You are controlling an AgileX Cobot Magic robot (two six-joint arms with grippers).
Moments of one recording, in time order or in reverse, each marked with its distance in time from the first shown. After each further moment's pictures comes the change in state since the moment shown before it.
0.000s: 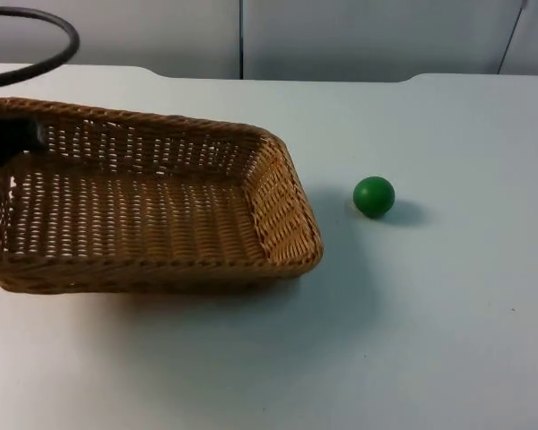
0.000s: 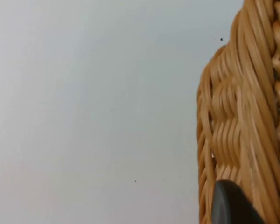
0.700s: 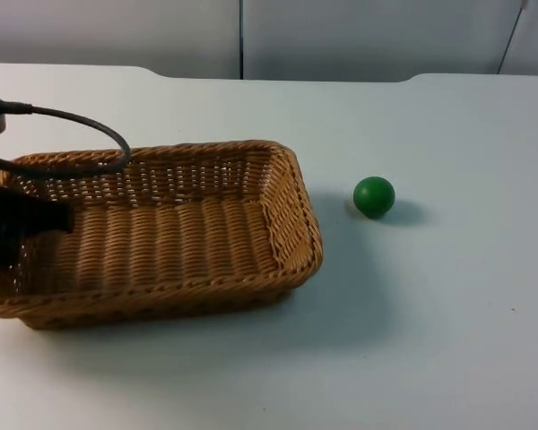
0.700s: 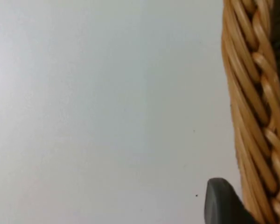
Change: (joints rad) right arm 0.000 0.000 0.000 0.000 0.000 0.000; left arm -0.021 0.308 -0.123 0.378 0.078 -0.157
